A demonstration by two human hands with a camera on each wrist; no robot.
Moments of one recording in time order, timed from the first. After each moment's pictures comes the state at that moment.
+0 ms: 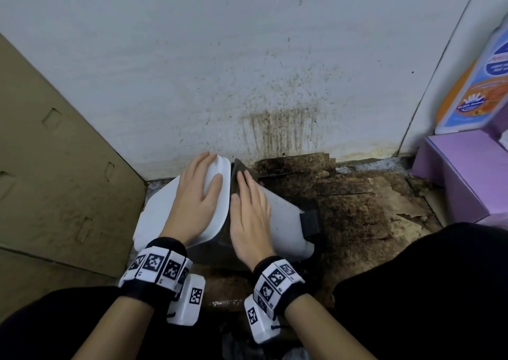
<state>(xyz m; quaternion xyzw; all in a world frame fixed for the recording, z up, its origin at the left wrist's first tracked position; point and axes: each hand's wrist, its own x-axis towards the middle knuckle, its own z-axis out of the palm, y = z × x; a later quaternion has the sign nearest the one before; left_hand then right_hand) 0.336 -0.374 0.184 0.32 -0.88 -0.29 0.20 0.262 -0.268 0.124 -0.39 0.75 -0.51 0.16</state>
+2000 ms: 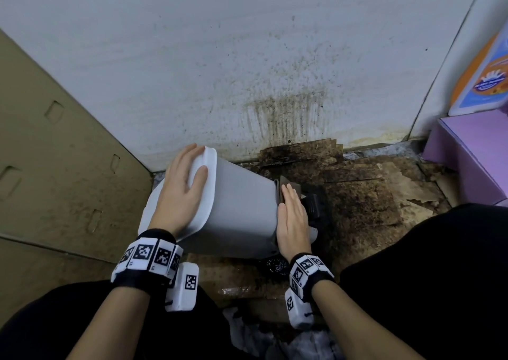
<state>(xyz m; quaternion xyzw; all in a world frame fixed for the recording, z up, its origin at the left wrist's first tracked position) 0.362 -0.393 0.185 0.34 -0.86 -0.31 0.22 0.224 -0.236 0.010 -0.28 0.79 -0.52 0.16</state>
